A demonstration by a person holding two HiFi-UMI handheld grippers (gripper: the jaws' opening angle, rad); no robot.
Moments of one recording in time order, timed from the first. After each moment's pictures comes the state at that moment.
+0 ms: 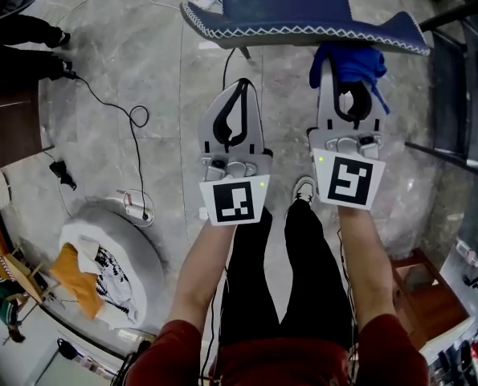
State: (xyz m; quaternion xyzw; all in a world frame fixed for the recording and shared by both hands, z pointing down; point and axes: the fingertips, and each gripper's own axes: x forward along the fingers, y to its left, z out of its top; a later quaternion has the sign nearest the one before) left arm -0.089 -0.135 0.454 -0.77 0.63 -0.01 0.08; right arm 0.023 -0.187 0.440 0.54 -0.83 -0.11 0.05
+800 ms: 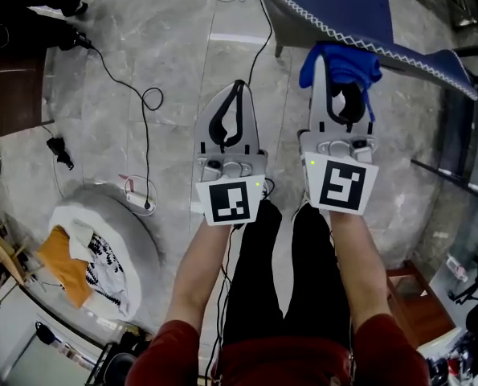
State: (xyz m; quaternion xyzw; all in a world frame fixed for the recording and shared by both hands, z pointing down) left arm -0.234 -0.106 0.464 -0.73 0.68 -0.01 0.07; right arm -0.131 -0.168 0.434 0.50 -0.86 -0.09 0.03
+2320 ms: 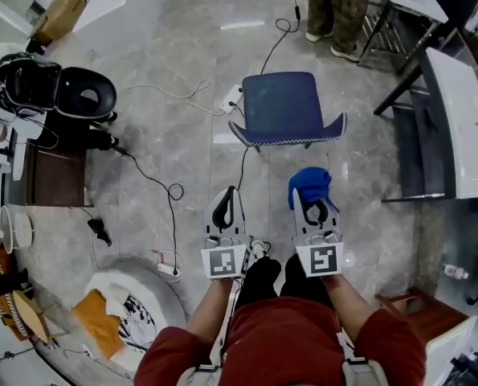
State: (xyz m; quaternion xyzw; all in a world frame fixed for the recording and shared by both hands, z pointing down) left arm -0.142 -0.052 0.234 -0.76 0.65 -0.02 -0.03; right arm 0.009 -0.061 0.244 0.49 -0.87 0.00 0.07
